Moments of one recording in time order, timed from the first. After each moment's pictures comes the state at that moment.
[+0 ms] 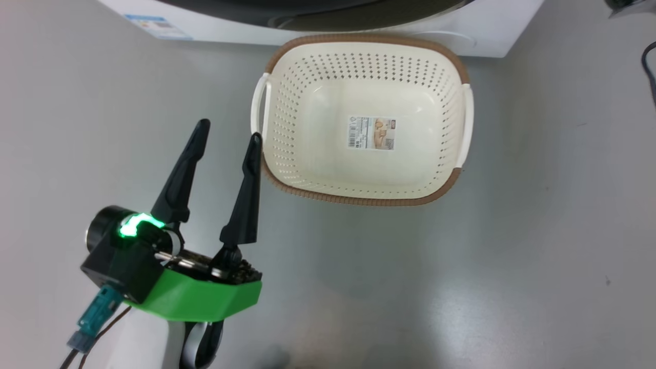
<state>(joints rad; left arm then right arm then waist) -0.37 0.03 -0.19 -0.03 -0.27 -0.10 -0.25 -1.14 -0.33 0.20 0.47 1.68 0.12 0.45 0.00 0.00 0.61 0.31</state>
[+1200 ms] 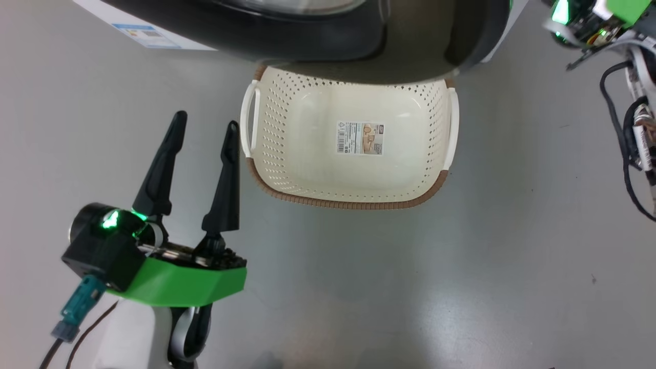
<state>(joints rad) -0.39 0.02 -0.14 0.00 -0.27 -0.09 -0.25 -1.10 -0.28 0.23 0.42 1.64 0.12 0.73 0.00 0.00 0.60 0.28</state>
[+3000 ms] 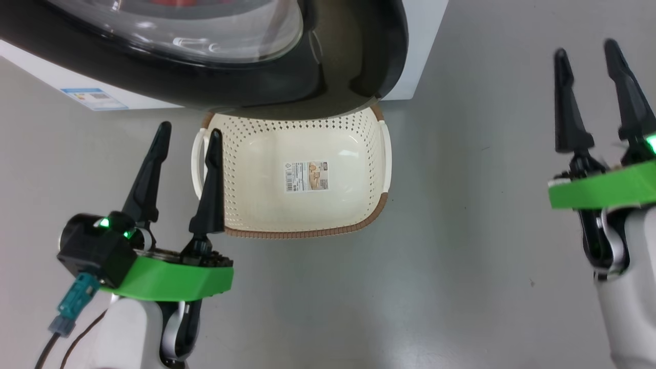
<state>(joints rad) -0.38 0.02 -0.09 0.06 -0.25 -0.10 -0.25 -0.48 -0.17 -0.03 0.19 0.33 0.13 -0.26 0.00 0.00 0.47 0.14</state>
